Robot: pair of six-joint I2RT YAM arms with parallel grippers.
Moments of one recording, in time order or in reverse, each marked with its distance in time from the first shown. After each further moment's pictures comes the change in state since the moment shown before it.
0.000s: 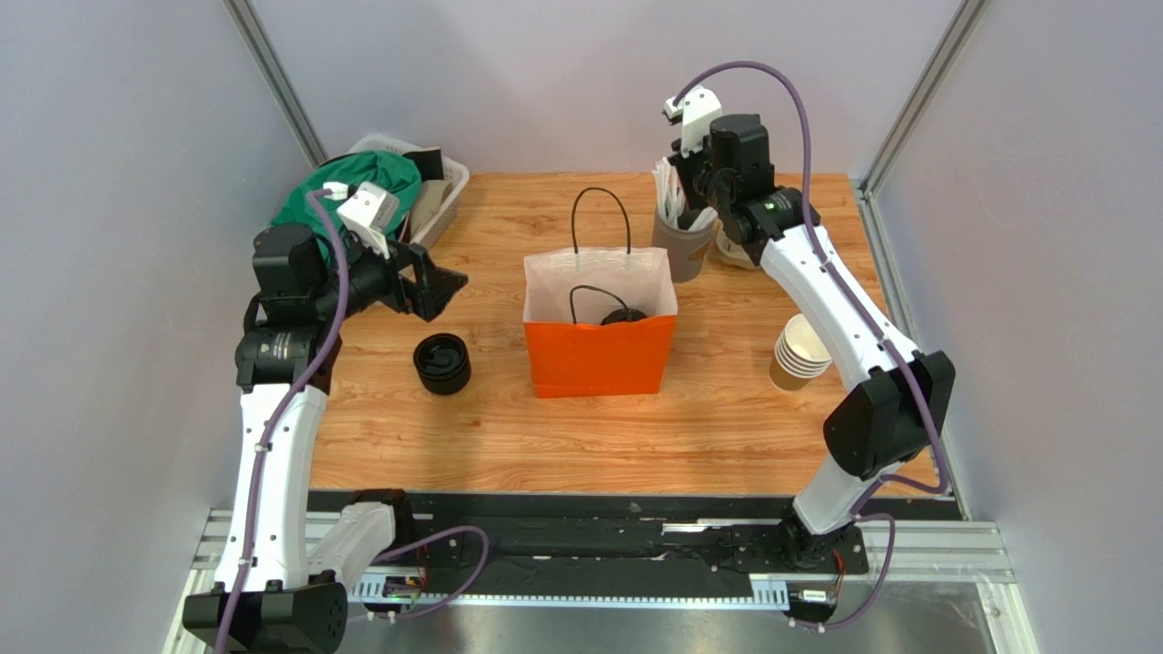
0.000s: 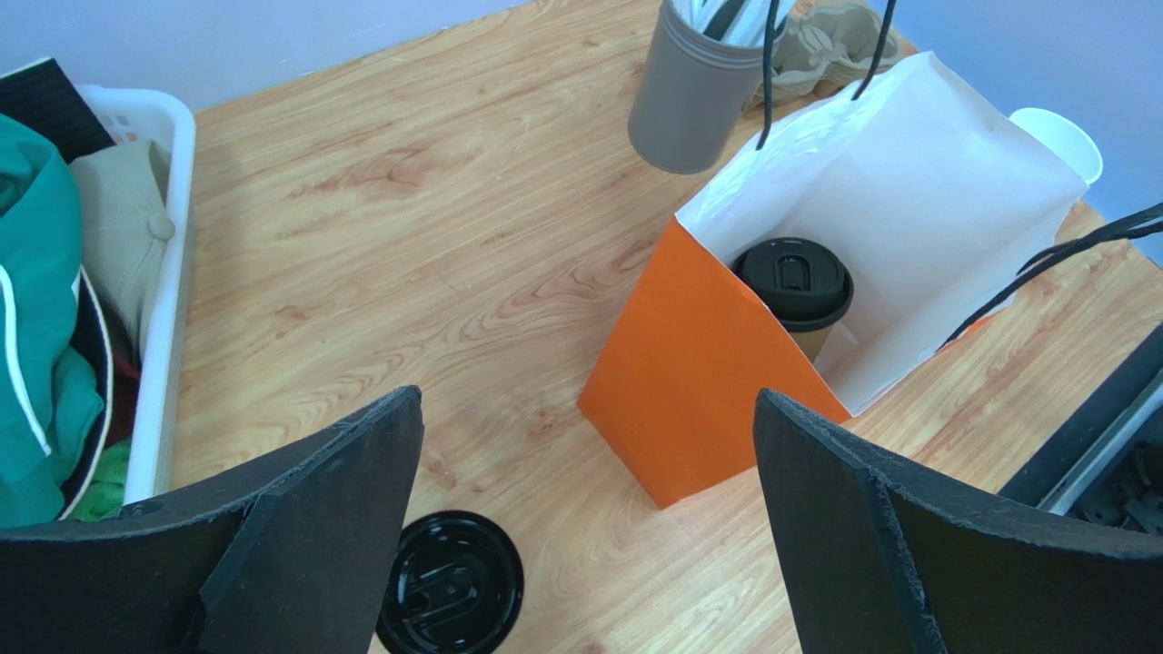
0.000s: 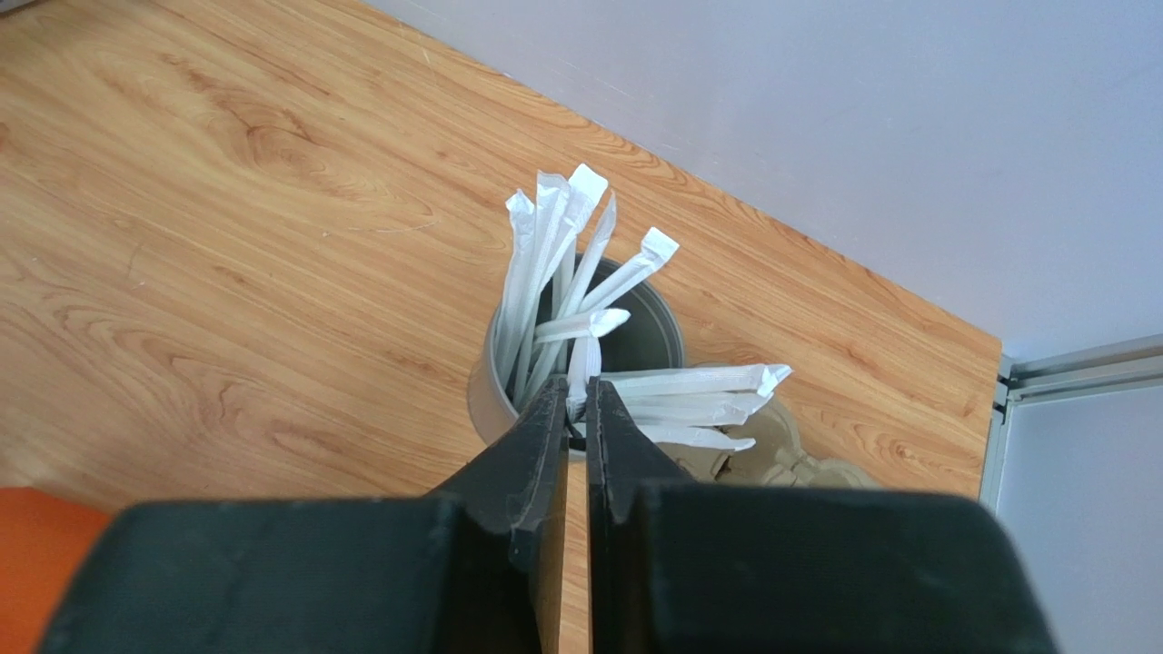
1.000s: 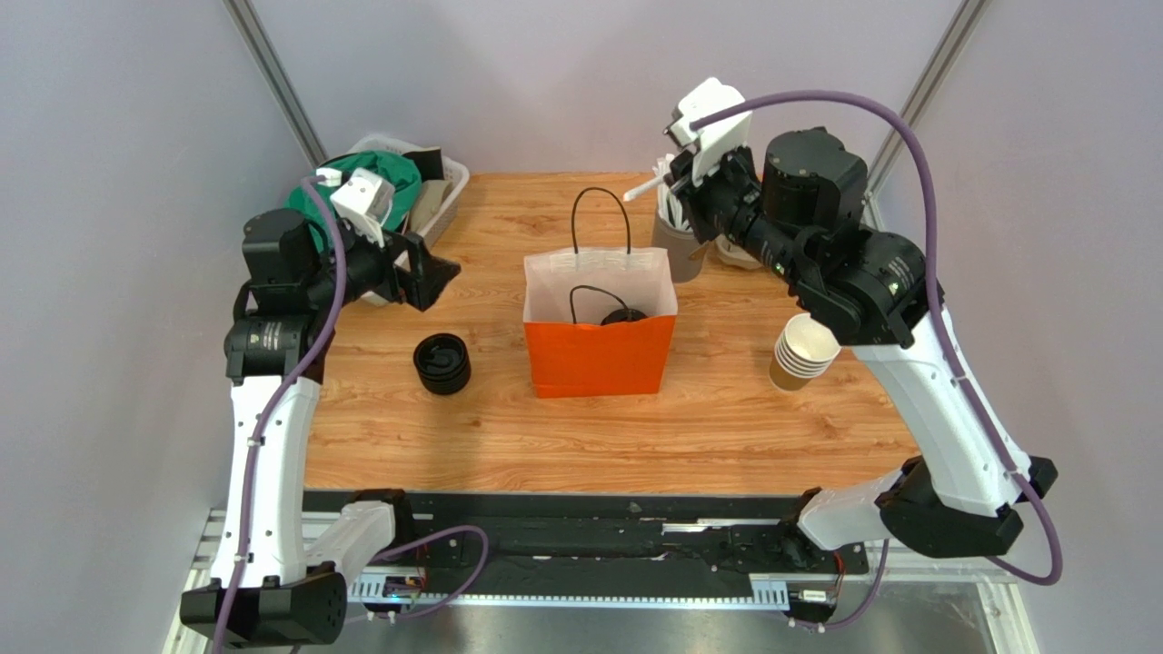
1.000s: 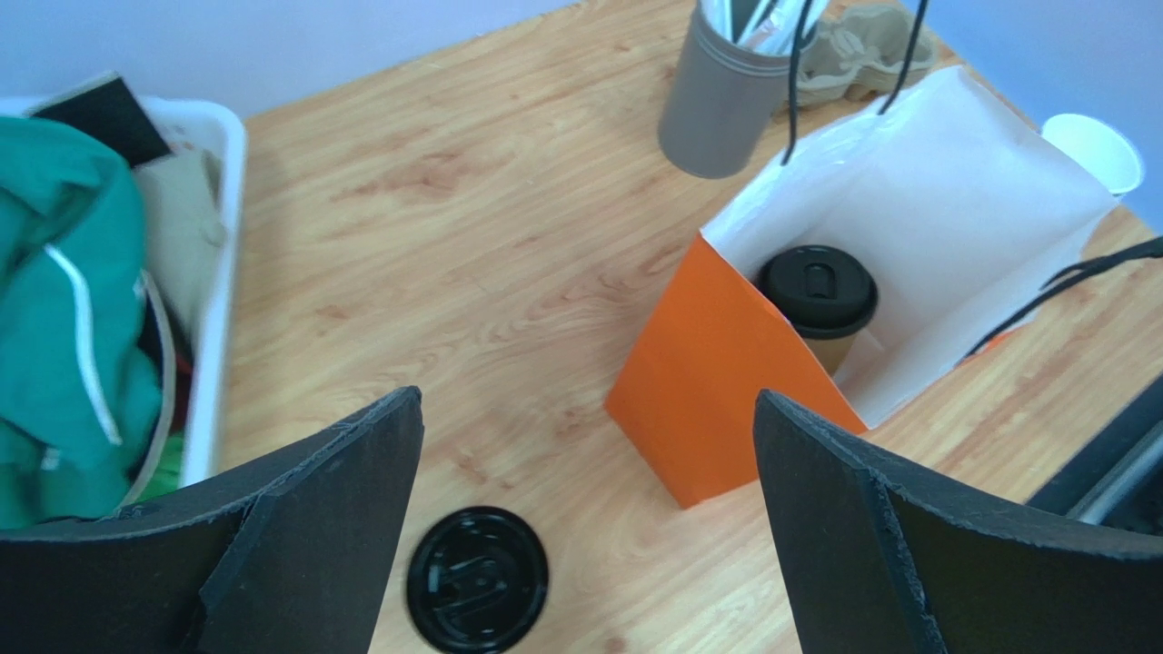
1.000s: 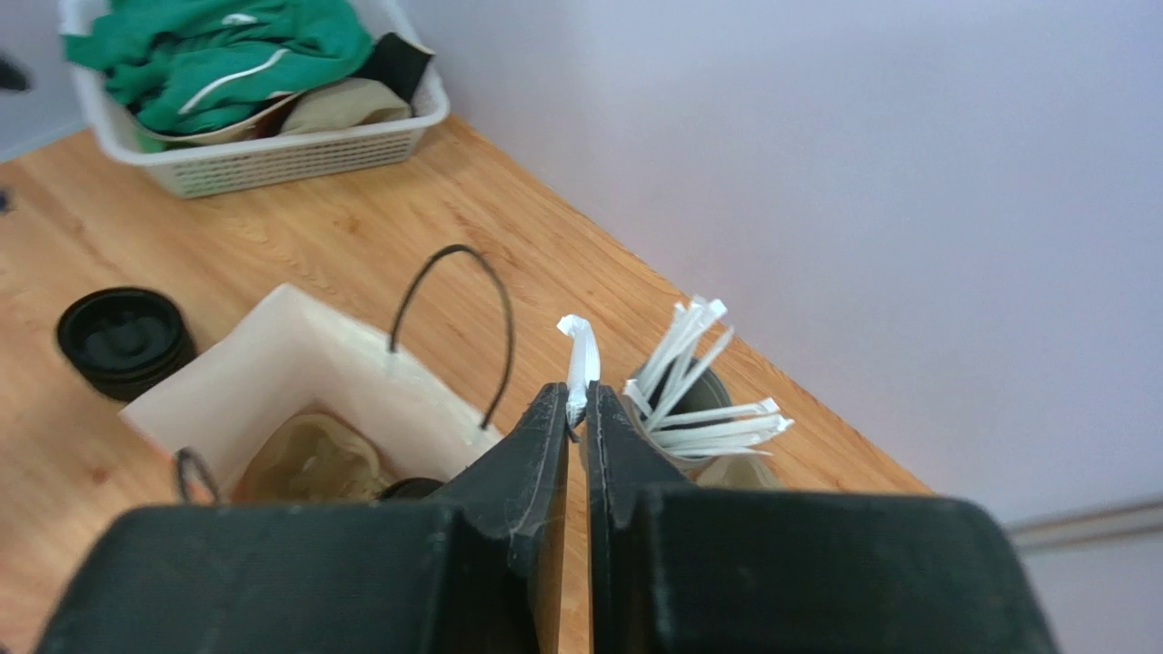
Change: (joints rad) left arm 0.001 0.021 0.064 -0.049 -0.037 0.025; right arm 0.351 -0.291 0.314 -0.382 0.085 -0.040
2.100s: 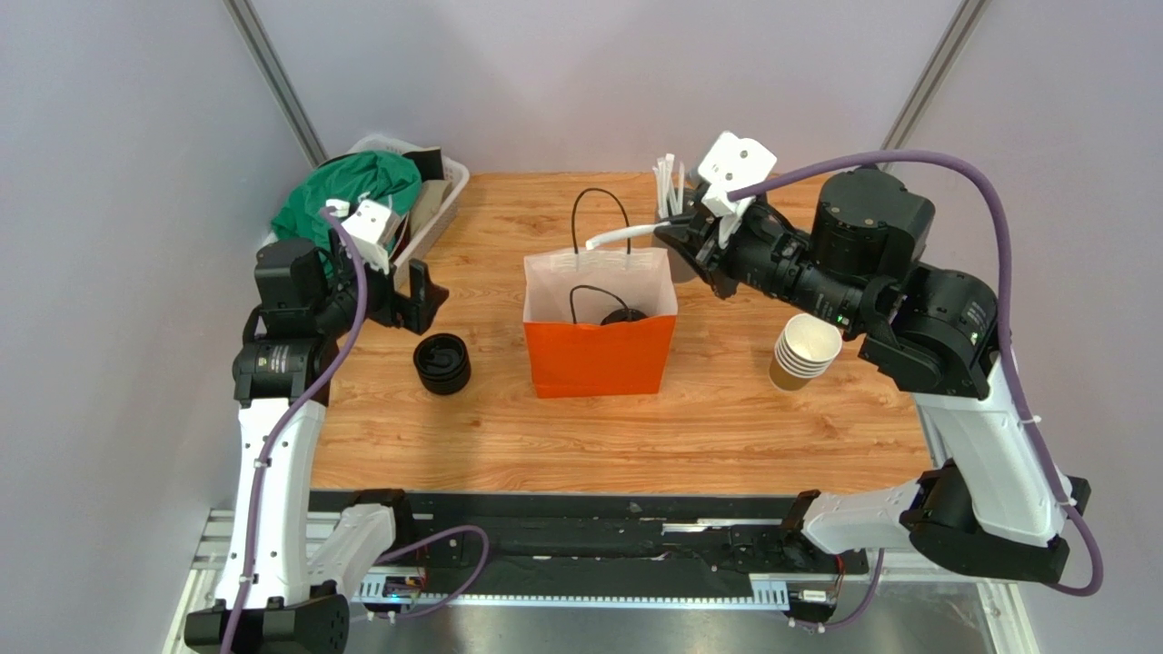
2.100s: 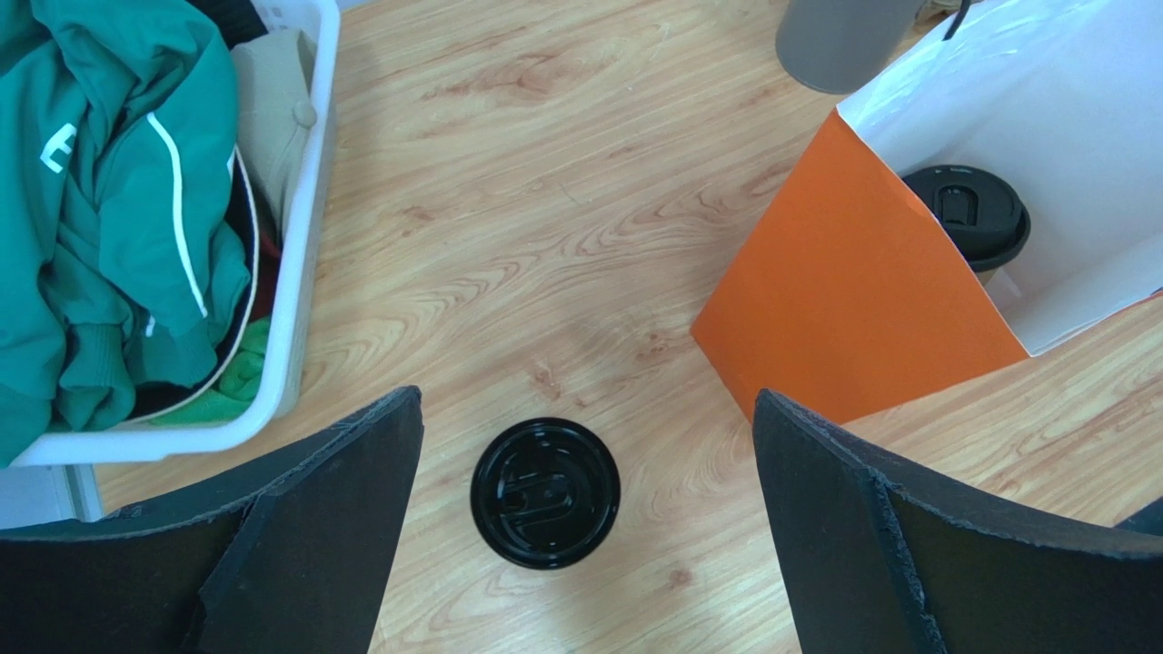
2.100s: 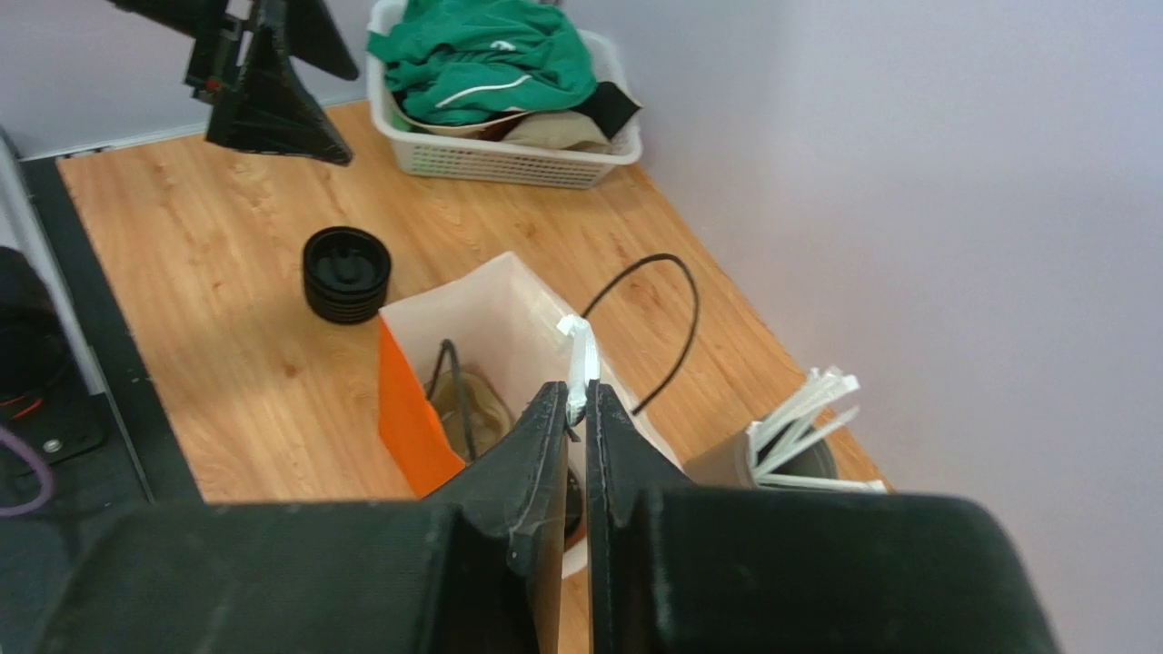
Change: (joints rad) left arm 0.003 -0.061 -0.085 -0.071 -0.160 0.109; right arm 0.177 -0.111 0.044 -0.138 -0.142 -0.051
